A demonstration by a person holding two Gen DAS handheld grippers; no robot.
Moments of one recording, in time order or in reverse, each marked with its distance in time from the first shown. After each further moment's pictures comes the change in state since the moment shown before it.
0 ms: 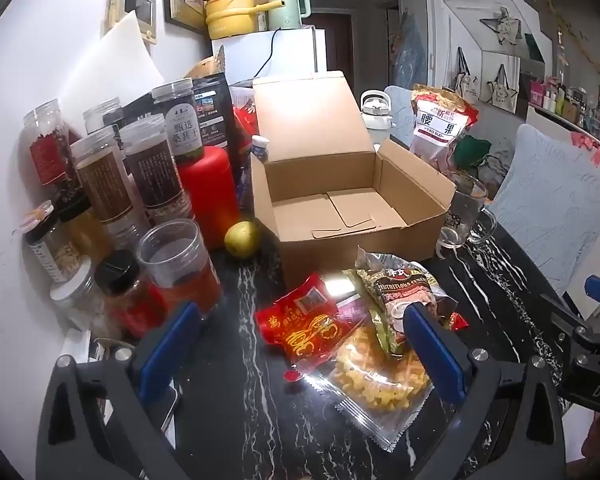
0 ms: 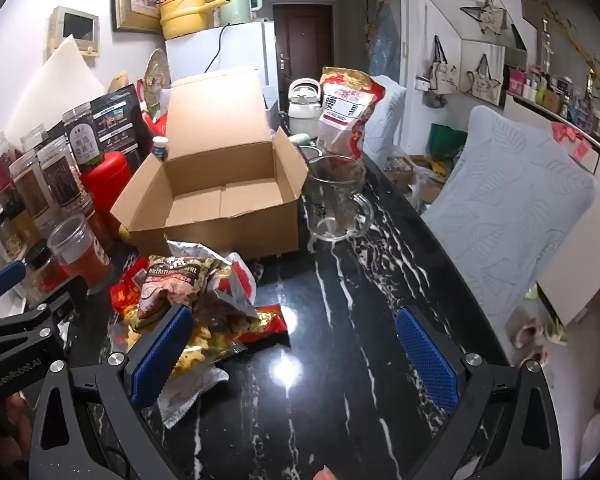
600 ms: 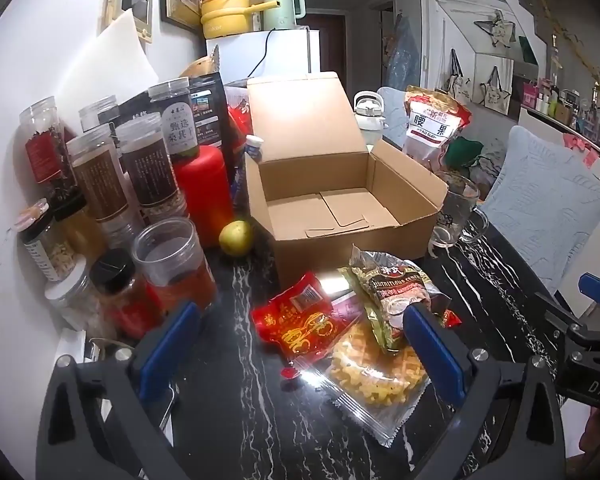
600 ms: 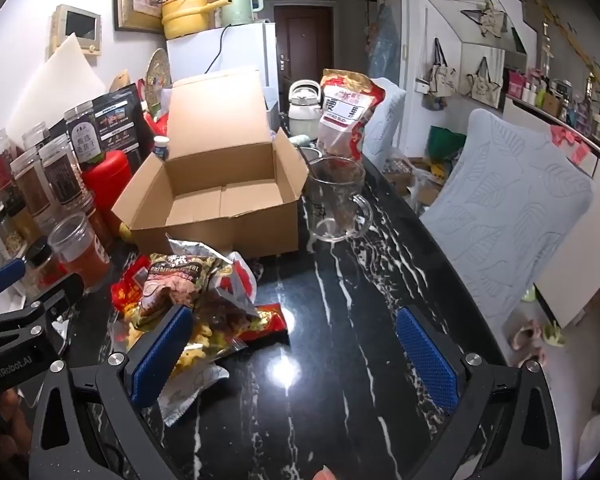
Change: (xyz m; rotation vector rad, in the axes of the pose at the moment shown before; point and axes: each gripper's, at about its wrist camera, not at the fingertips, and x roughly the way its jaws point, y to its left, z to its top) left arm -0.006 0.003 -0.003 0.015 -0.011 -0.038; right arm -0.003 0.002 -0.001 -0.007 0.001 -0.005
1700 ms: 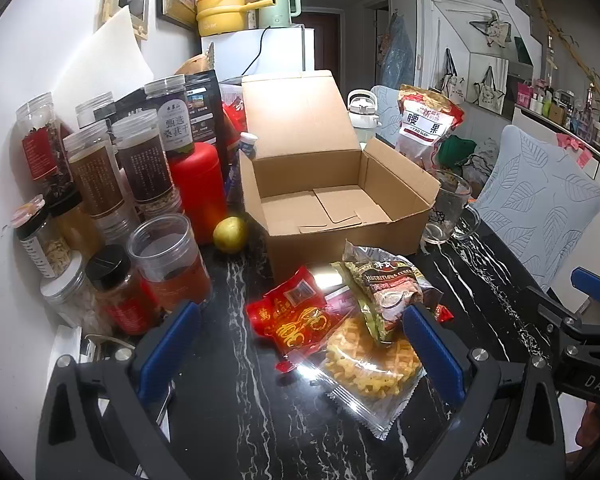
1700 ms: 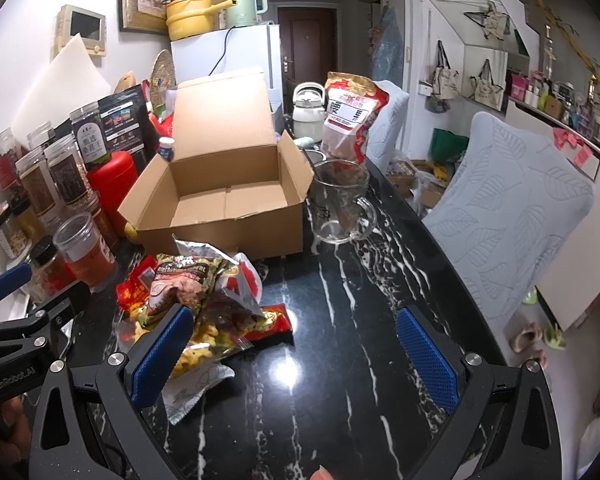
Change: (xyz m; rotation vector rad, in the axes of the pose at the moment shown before) left arm -0.006 -0.004 -0.005 0.001 0.002 -0.021; right arm -0.006 0.004 0.001 -0.008 -0.005 0.010
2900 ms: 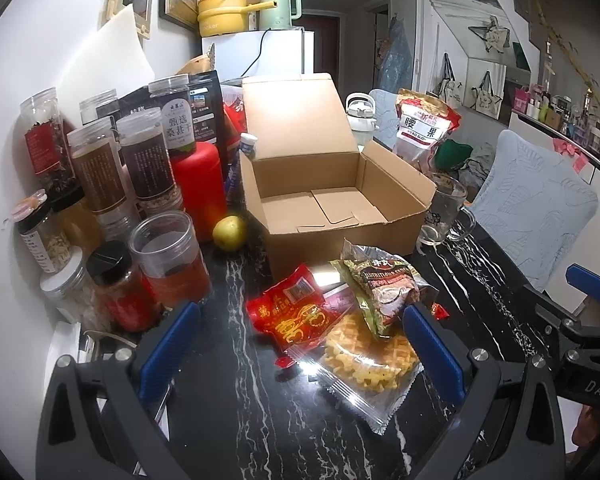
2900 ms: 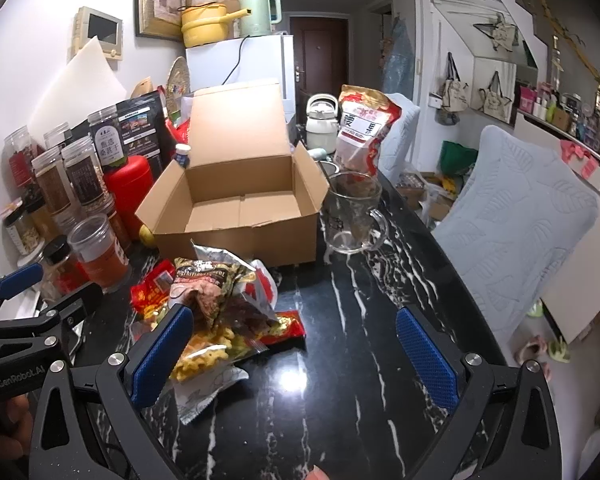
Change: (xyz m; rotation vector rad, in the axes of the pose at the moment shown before) left arm -0.006 0.012 0.000 -0.016 0.002 -0.029; right arm -0.010 0.008 -0.001 -0.027 -0.038 0.031
